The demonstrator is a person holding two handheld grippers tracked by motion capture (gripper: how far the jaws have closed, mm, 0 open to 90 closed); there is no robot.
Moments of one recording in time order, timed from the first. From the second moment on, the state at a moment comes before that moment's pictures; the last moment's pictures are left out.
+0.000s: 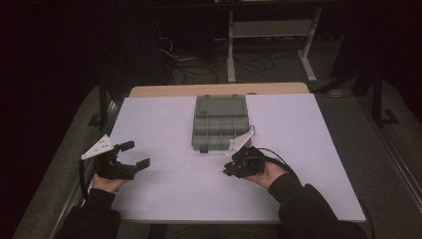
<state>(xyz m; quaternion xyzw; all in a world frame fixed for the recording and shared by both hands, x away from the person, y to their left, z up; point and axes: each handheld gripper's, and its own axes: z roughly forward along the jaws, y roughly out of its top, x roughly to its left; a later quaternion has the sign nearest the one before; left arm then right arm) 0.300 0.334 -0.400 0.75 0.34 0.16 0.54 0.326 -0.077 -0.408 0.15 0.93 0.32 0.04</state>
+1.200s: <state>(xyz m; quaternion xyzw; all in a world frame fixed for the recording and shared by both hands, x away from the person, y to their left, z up) 0.300 0.334 -0.400 0.75 0.34 0.16 0.54 0.340 -0.100 -0.381 0.17 0.92 0.36 0.07</state>
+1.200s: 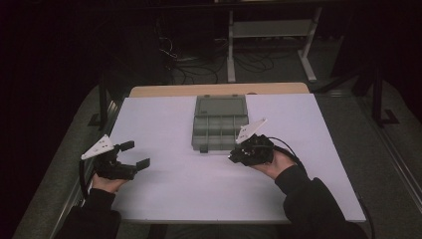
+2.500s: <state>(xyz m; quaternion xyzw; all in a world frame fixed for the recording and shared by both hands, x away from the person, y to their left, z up) 0.301 0.334 -0.400 0.75 0.34 0.15 0.54 0.379 -0.112 -0.356 0.20 0.91 0.35 0.09</state>
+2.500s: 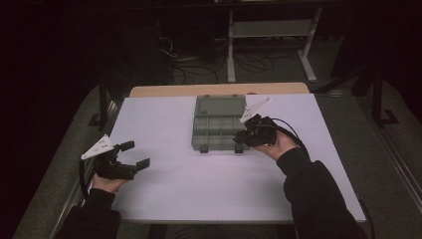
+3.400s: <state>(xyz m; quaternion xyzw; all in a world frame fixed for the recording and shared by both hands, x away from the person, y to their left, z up) 0.301 0.334 -0.400 0.75 0.34 0.15 0.55 0.407 -0.127 -0.371 0.24 0.90 0.35 0.09</state>
